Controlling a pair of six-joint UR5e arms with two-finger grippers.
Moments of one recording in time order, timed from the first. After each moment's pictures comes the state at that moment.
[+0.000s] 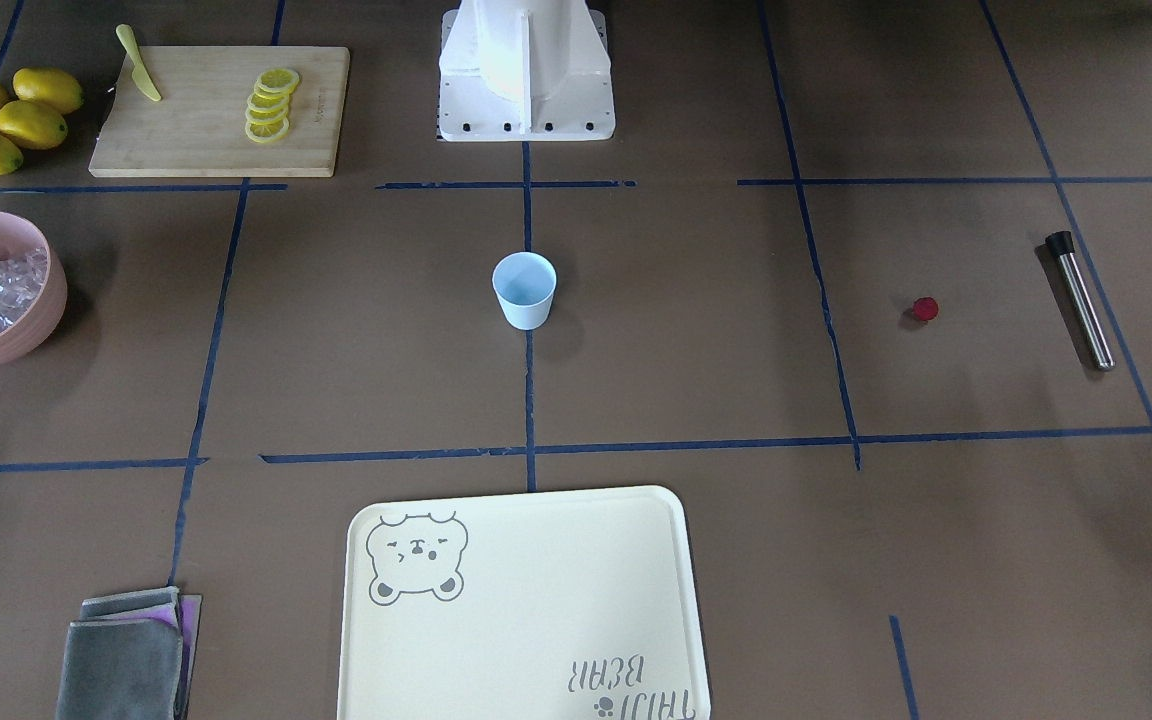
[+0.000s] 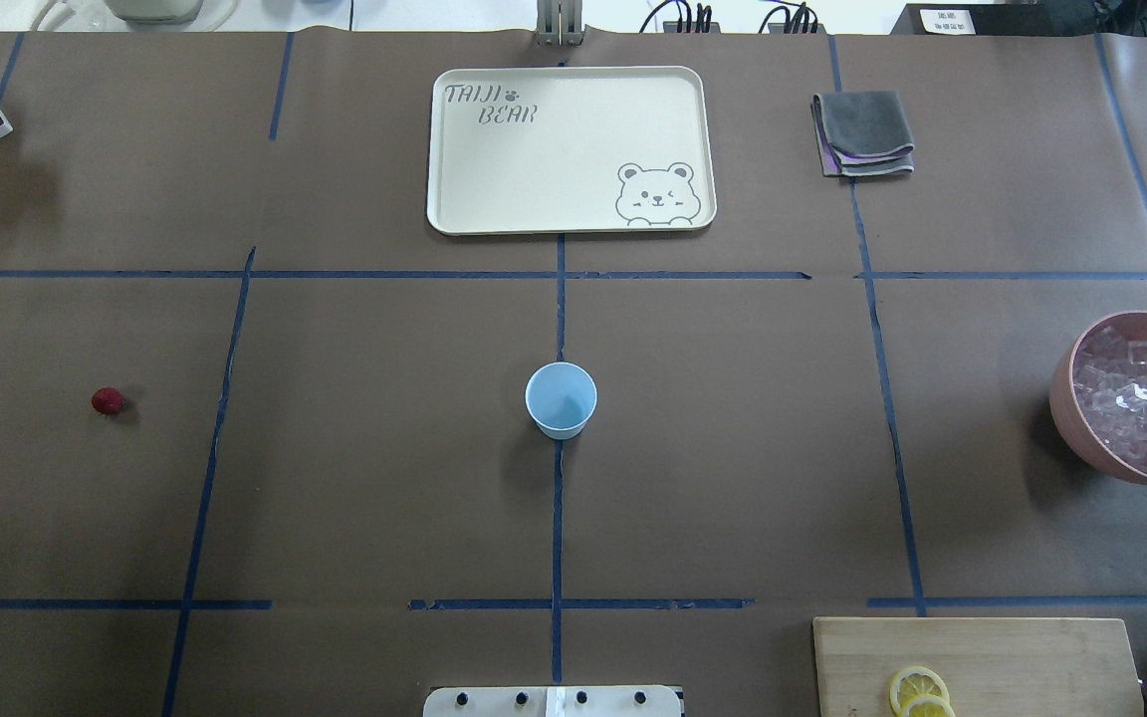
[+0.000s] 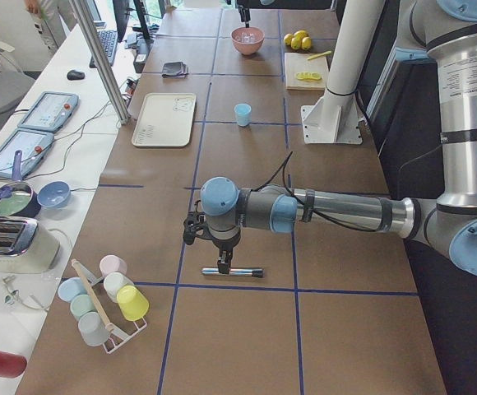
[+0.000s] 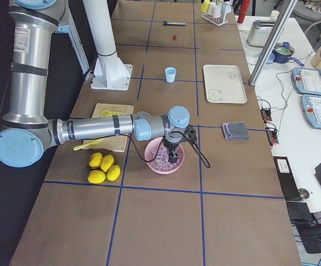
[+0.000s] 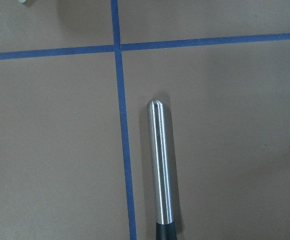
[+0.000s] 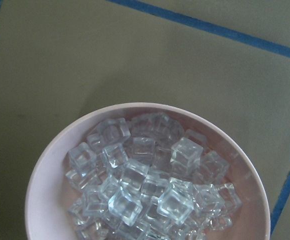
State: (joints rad) left arm -1.47 -1.41 -1.82 -1.59 -2.40 -0.06; right arm 1.24 -1.73 1.83 -1.44 2.37 0.06
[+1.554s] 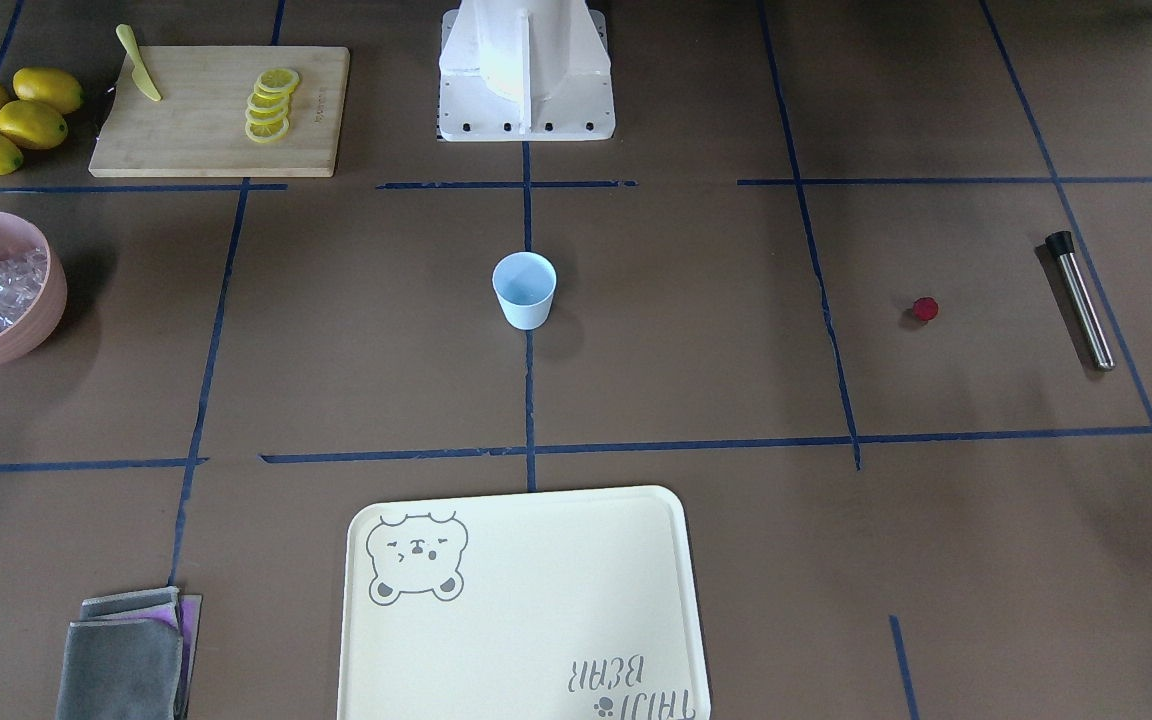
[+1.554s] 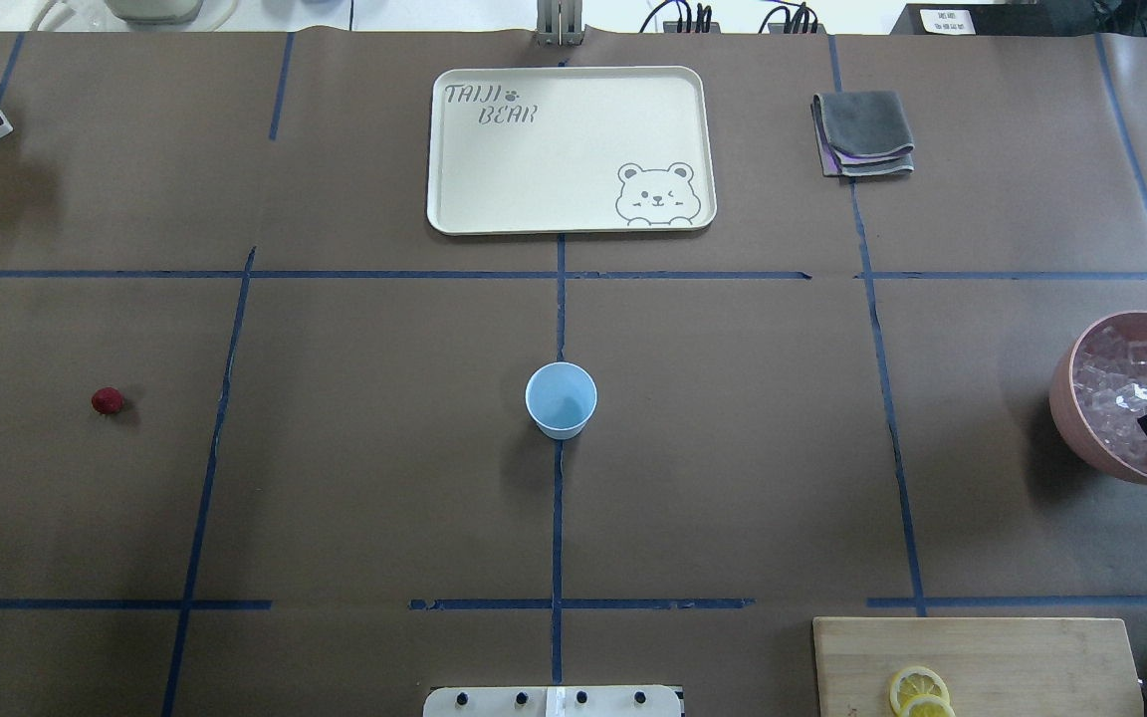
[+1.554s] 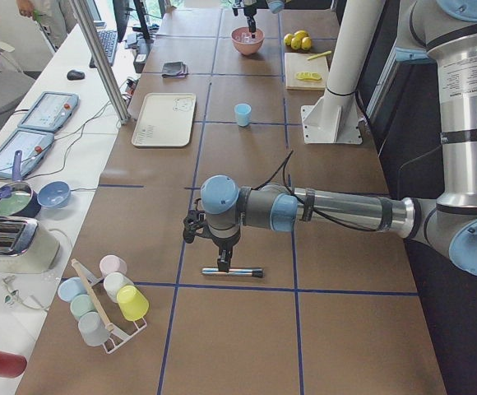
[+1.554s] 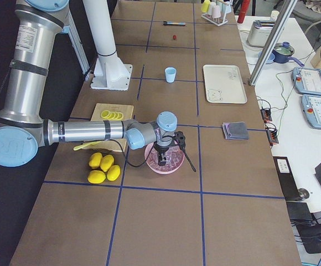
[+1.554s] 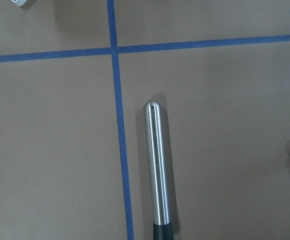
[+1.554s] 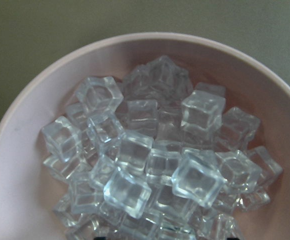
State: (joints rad) left arm -1.47 -1.41 -1.82 -1.59 -2.40 -0.06; right arm 1.12 -1.81 1.80 -1.26 2.33 0.33
